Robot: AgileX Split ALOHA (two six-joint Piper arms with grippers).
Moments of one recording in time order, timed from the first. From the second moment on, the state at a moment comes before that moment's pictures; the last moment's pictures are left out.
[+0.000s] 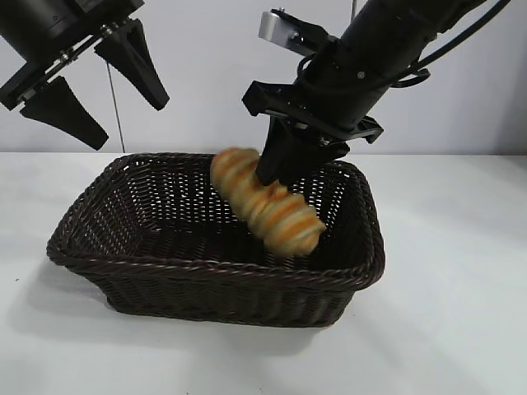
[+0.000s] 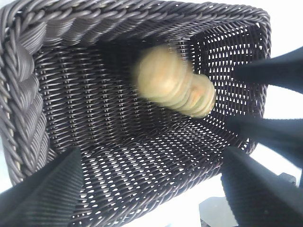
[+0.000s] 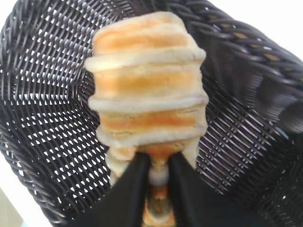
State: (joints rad) left arm -0.19 1.86 -1.49 -0.65 1.15 0.24; right arm 0.40 1.89 -1.37 0.57 0.78 -0.46
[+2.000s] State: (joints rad) left arm -0.19 1.86 -1.49 -0.65 1.15 0.24; right arm 0.23 1.89 -1.63 0.54 1.15 -0.24
